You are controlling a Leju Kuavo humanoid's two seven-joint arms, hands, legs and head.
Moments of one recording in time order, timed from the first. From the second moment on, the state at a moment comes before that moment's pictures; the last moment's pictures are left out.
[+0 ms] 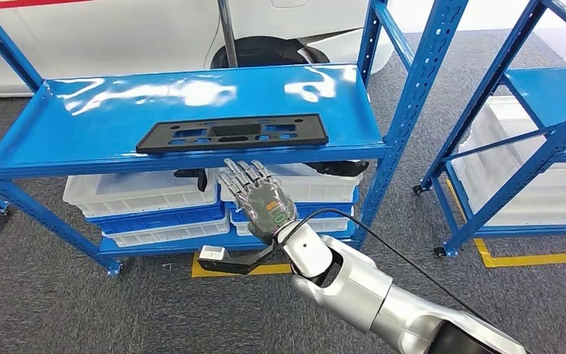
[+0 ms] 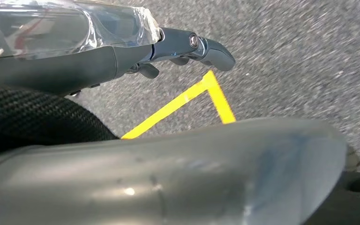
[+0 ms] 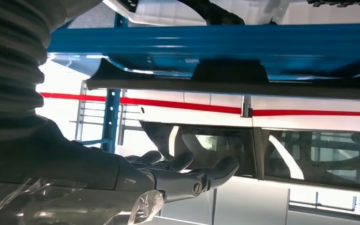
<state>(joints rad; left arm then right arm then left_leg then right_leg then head) -0.12 -0.02 -1.18 -0.23 0.91 0.40 0.13 -0.74 0.05 1.09 -1.18 1.08 -0.30 0.28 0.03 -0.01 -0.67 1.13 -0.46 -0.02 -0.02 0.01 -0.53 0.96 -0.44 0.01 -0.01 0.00</state>
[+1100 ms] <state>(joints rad) -0.12 -0.02 -1.19 -0.23 0.91 0.40 0.13 -0.75 0.00 1.08 -1.17 1.03 -0.25 0.34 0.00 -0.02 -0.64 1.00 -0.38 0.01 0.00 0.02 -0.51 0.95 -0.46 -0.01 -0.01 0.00</state>
